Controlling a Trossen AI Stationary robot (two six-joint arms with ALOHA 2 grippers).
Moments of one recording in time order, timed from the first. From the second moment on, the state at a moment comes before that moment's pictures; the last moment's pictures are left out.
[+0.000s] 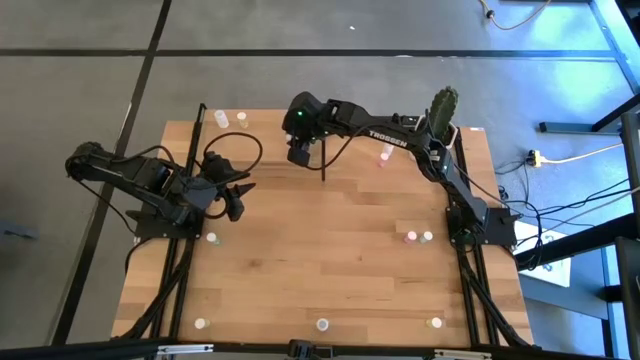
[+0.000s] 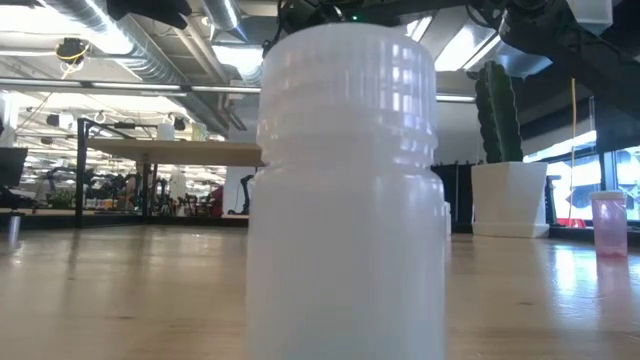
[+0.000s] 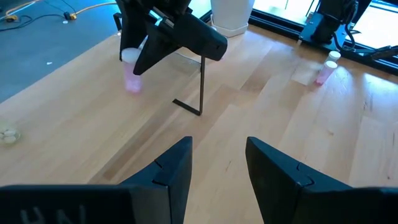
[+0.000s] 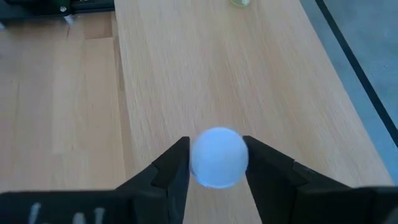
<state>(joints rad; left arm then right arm) -0.32 0.88 1.04 -0.91 -0.72 -0.64 -0.34 2.31 2.36 -0.86 -0.02 -0.16</state>
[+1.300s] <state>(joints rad) -0.31 0.88 1.04 -0.90 -0.74 -0.60 -0.30 2.20 2.36 -0.98 -0.05 -0.22</state>
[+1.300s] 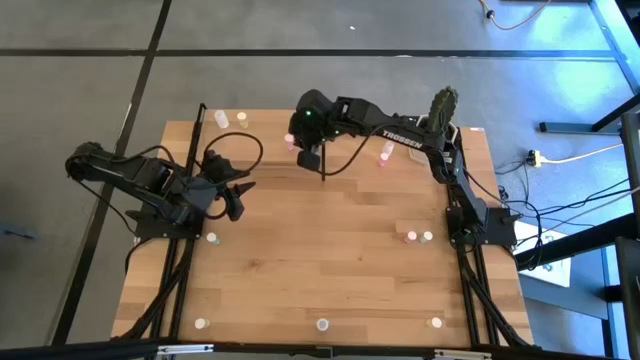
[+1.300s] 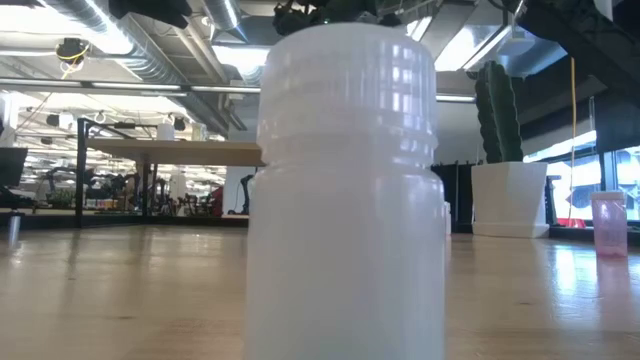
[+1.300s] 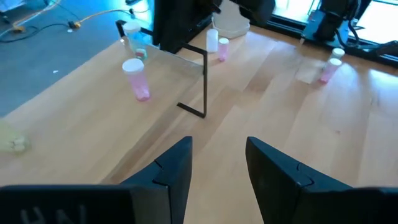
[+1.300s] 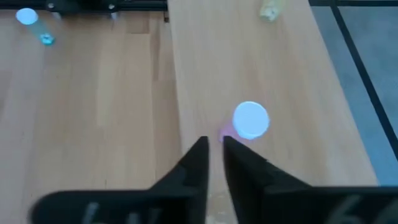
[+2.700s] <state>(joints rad) 0.27 1.28 1.04 -0.50 -0.37 -0.09 -0.32 2.12 2.36 -1.31 0.01 -0.25</state>
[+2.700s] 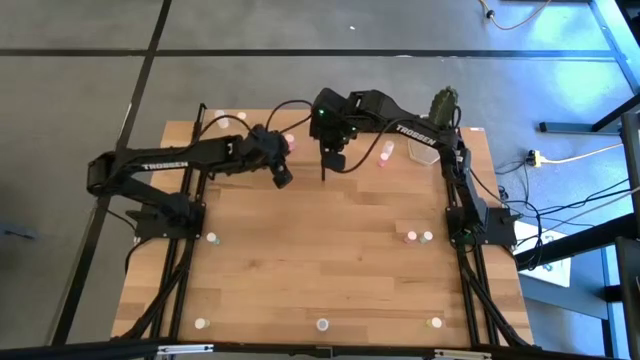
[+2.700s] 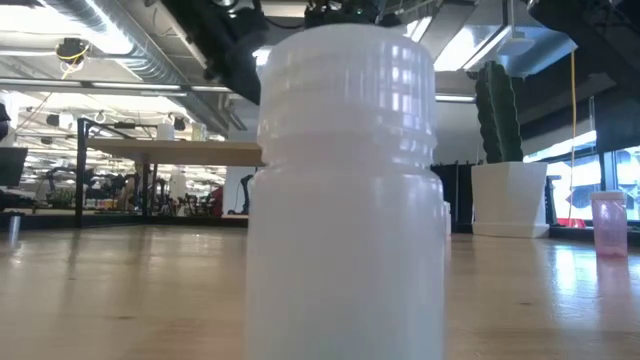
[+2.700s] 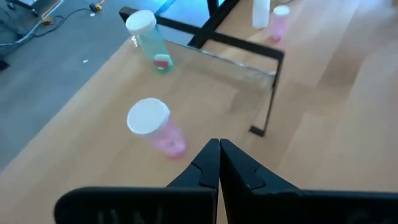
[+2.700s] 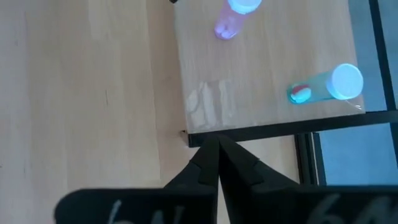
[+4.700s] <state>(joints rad) 0.41 1.35 1.04 -0.46 -0.27 0.12 -0.32 2.12 2.36 -1.30 0.01 -0.21</state>
